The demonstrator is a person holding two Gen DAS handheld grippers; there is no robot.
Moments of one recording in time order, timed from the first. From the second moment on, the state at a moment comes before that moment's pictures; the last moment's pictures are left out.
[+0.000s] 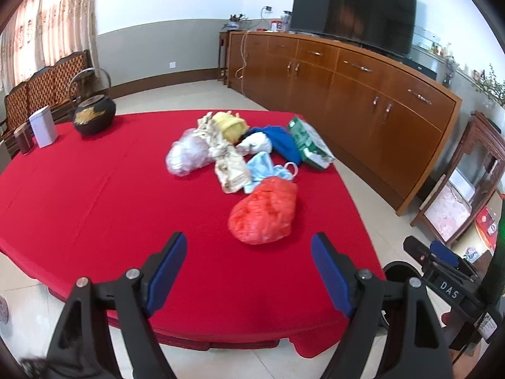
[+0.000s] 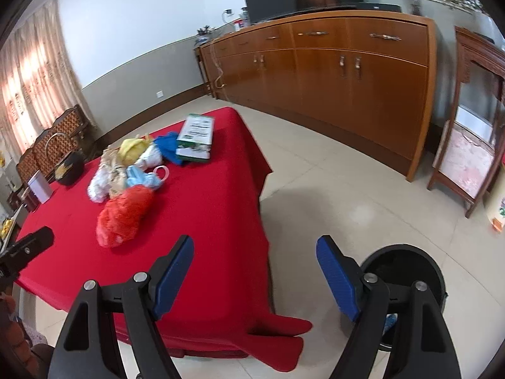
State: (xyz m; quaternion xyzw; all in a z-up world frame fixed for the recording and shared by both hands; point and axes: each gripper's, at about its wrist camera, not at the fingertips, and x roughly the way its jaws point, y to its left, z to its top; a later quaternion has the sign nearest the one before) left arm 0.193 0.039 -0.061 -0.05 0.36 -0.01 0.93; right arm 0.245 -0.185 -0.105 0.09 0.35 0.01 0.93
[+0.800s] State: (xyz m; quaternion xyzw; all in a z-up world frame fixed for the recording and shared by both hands) left arm 0.306 0.078 -0.071 -0.10 0.38 -0.01 0.92; right arm 0.366 -0.135 -0.093 0.09 0.35 0.05 0.93
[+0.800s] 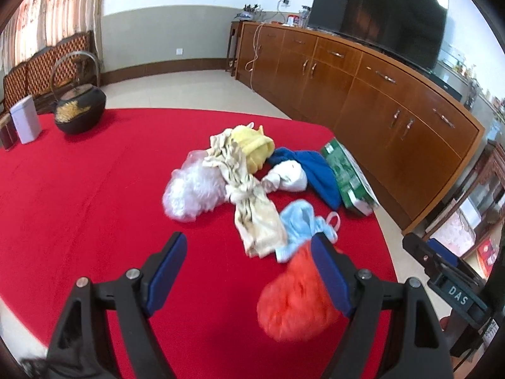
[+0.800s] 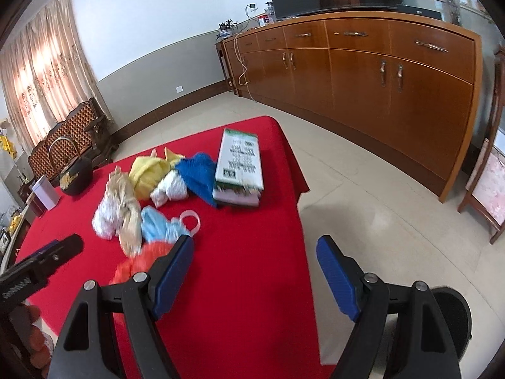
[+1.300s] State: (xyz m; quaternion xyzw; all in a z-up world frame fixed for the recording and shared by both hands) left arm 0.367 0.080 -0.097 -0.11 0.41 -0.01 0.90; right arm 0.481 -0.113 -0.108 0.09 0.39 0.06 0.92
